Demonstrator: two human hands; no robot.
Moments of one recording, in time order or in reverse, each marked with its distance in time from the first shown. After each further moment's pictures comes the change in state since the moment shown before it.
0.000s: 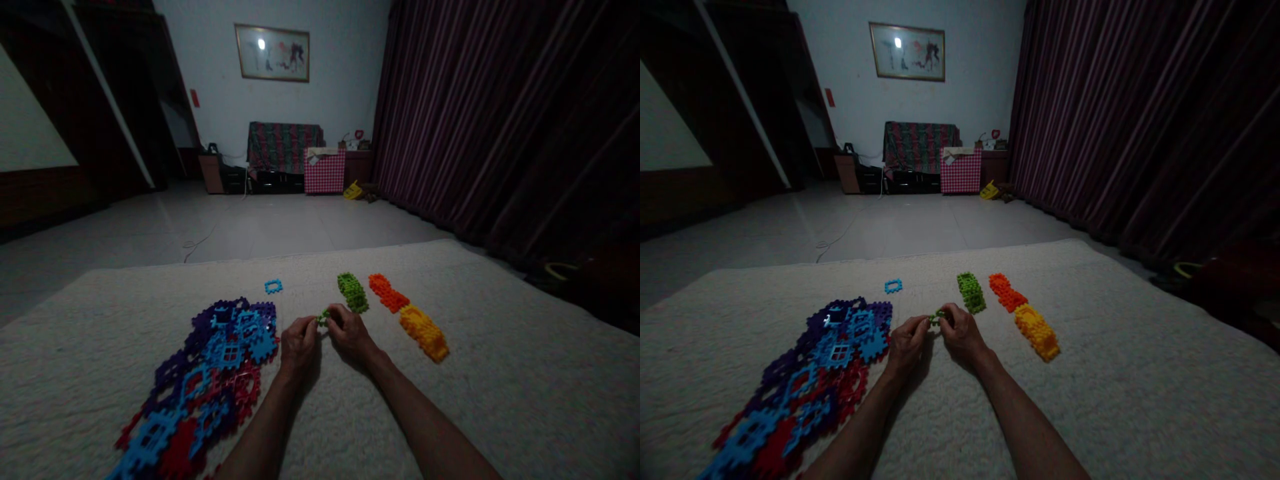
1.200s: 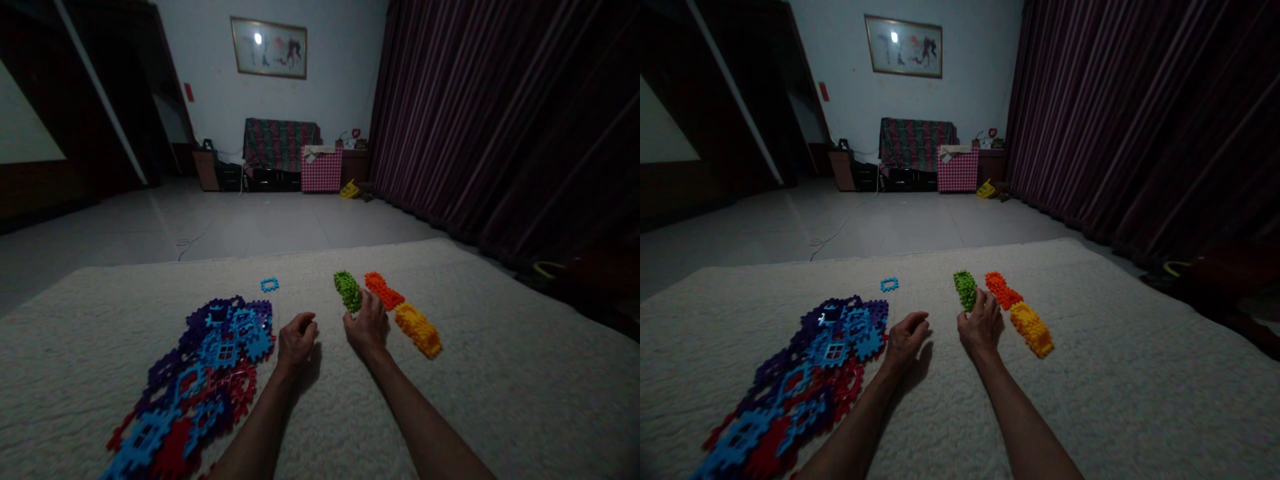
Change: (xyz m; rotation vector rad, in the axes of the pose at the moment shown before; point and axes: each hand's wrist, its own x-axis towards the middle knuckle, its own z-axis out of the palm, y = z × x) left_hand 0.000 -0.005 0.006 -0.180 -0.047 -0.126; right_hand -0.008 0.021 -0.016 -0.561 0.468 0.219
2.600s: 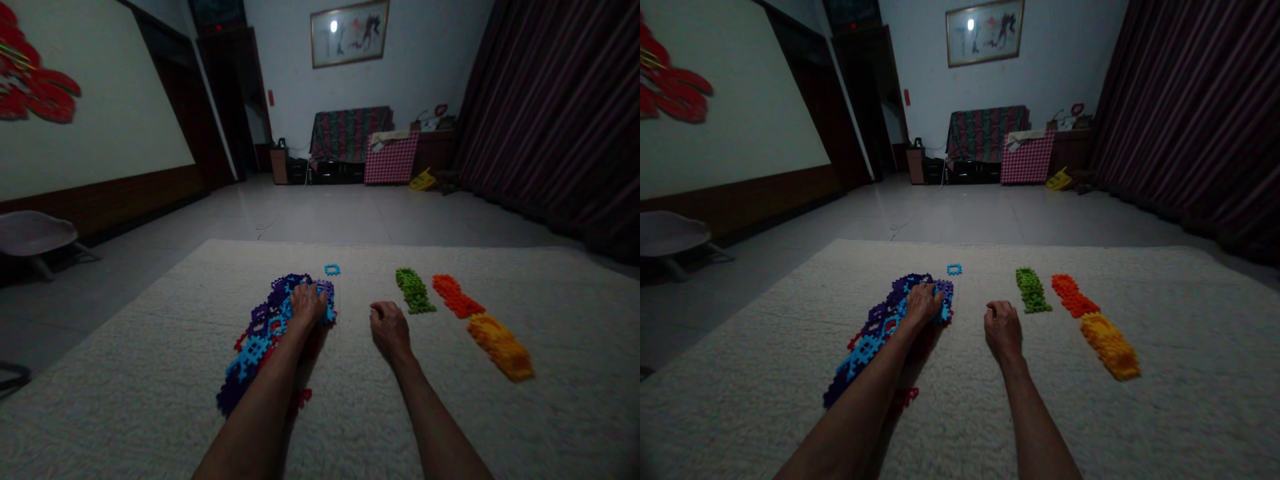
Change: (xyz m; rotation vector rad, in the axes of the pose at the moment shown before) left_hand 0.015 0.036 -0.100 1.080 0.223 -0.094; right_hand -0.033 -0.053 0.027 0.315 -0.318 -0.152
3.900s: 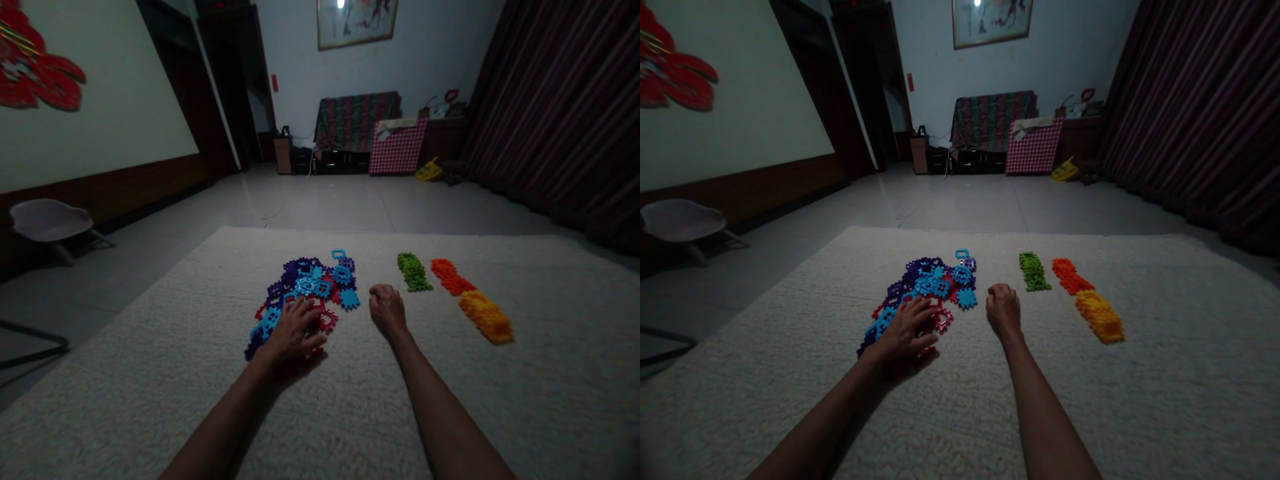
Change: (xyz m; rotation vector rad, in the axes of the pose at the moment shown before) left_hand -0.113 -0.093 -0.055 -0.012 -0.209 0.540; right_hand -0.018 -0.018 -0.007 -0.129 -0.081 -0.089
